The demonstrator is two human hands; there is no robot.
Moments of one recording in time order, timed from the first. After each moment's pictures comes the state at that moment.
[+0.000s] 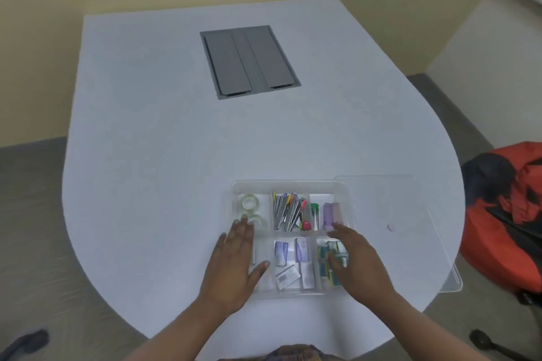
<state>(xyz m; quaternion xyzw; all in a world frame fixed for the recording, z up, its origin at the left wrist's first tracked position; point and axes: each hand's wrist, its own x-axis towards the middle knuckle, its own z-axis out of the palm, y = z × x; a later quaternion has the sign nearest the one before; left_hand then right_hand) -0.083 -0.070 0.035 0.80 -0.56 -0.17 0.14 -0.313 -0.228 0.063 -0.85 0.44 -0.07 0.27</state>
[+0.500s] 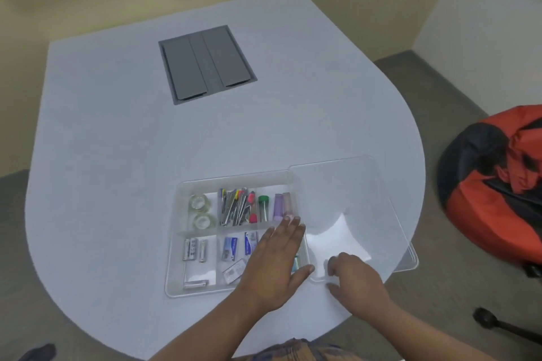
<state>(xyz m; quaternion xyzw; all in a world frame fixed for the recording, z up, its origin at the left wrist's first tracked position) -0.248 -0.171 0.064 0.71 -0.66 -0.20 0.13 -0.443 -0.256 0.023 -0.87 0.43 0.11 0.23</state>
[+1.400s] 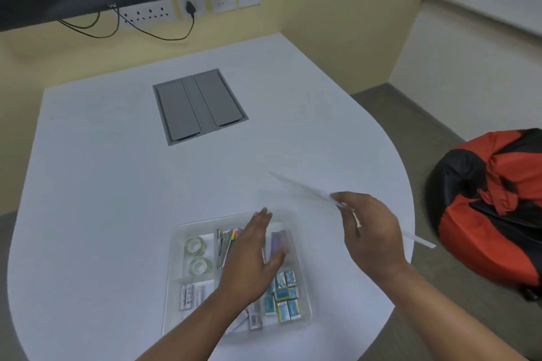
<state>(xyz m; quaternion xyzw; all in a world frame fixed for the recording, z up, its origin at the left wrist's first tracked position) -0.188 -0.215 0.115 0.73 -0.55 -0.24 0.34 -0.383 -0.340 0.162 -0.83 0.30 -0.45 0.07</state>
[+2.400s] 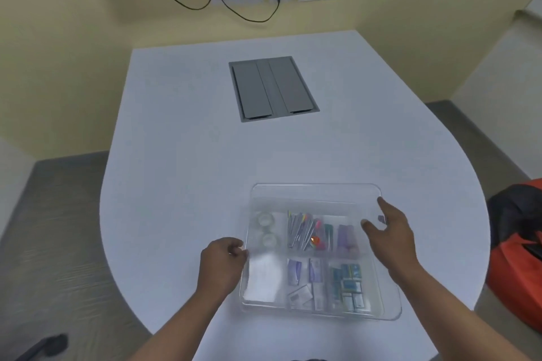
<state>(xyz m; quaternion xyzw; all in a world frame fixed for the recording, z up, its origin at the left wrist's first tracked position) -0.051 -0.077 0.086 0.86 -0.18 -0.30 0.38 -0.281 -0.296 0.111 -0.68 0.57 -0.22 0.39</state>
